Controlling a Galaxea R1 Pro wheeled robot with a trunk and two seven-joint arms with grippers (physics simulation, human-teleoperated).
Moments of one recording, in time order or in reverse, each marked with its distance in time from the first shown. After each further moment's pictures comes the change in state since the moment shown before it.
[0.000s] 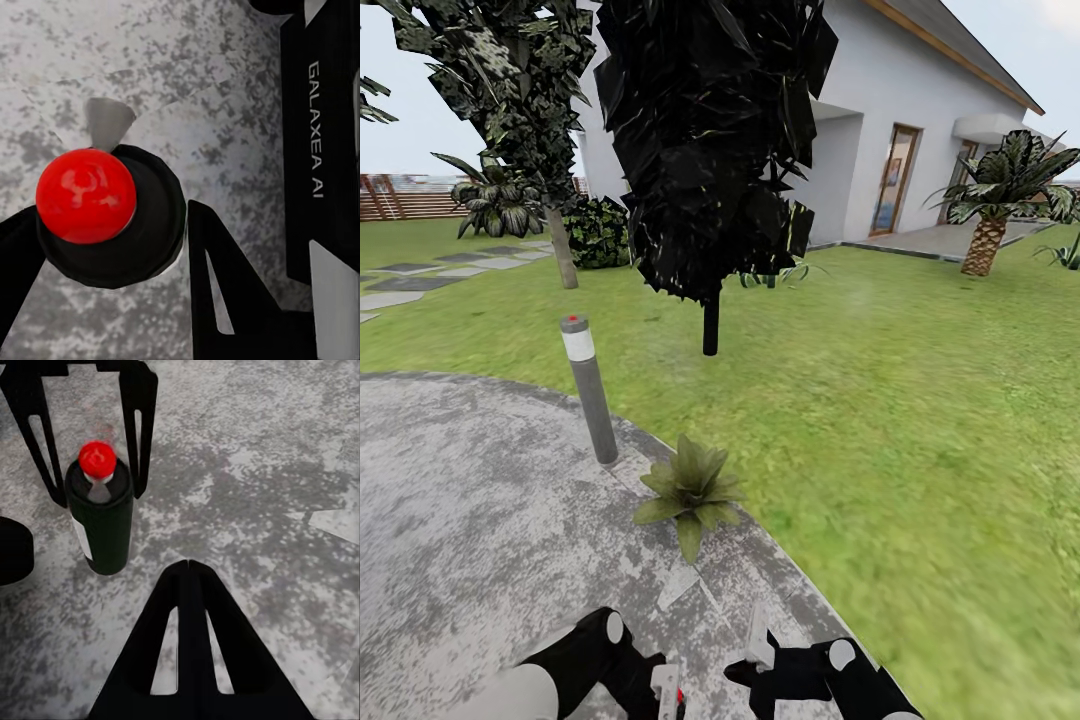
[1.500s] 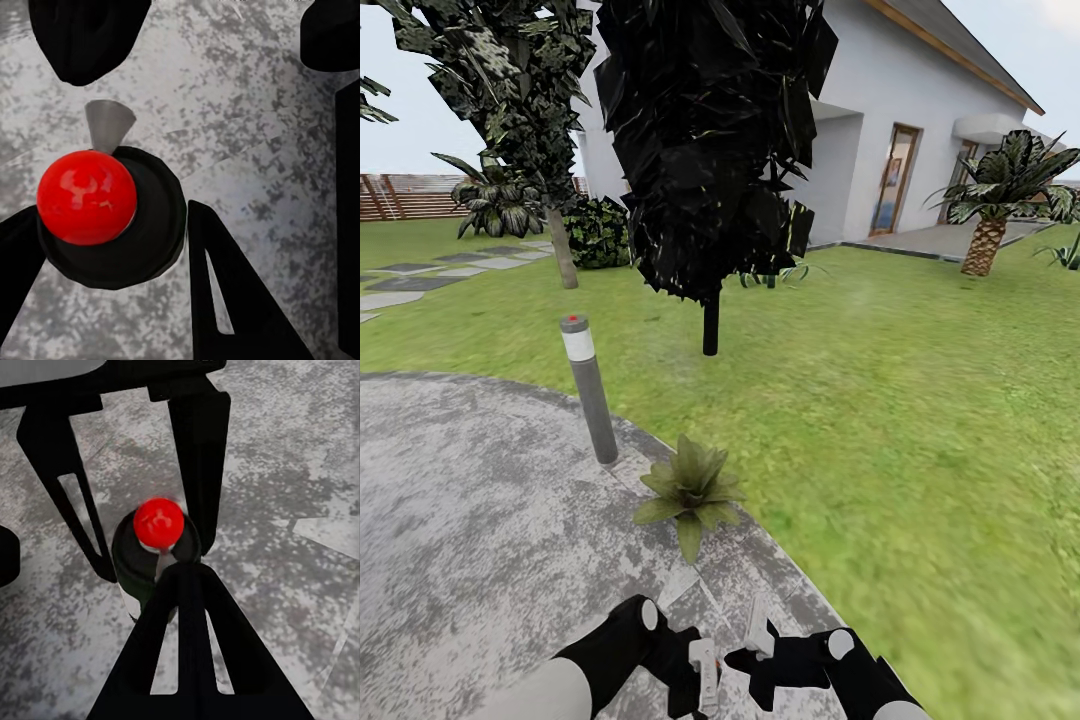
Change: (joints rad) left arm -0.002 -0.095 0.004 -0.067 -0.004 0.087 0.114; right arm -0.021 0.000 0.000 -0.005 -0.003 0.000 -0.003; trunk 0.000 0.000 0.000
